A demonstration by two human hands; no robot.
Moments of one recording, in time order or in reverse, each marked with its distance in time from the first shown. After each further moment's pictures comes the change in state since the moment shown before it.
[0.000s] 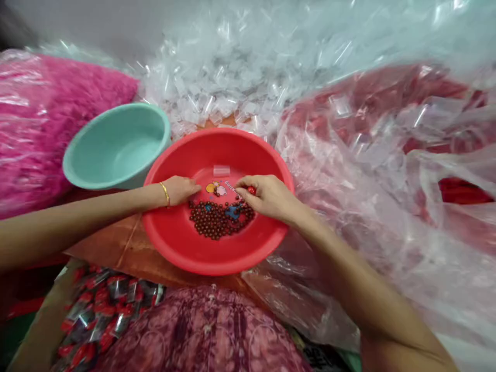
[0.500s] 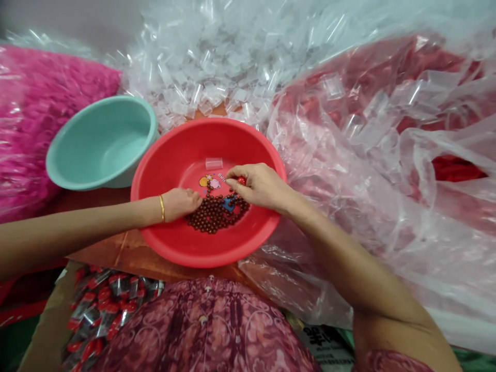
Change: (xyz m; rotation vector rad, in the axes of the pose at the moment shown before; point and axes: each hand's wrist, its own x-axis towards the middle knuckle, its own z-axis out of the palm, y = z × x) left_hand 0.002 0.042 0.012 0.026 0.116 0.136; right_hand -0.001 -0.005 -0.002 0.064 0.003 -0.001
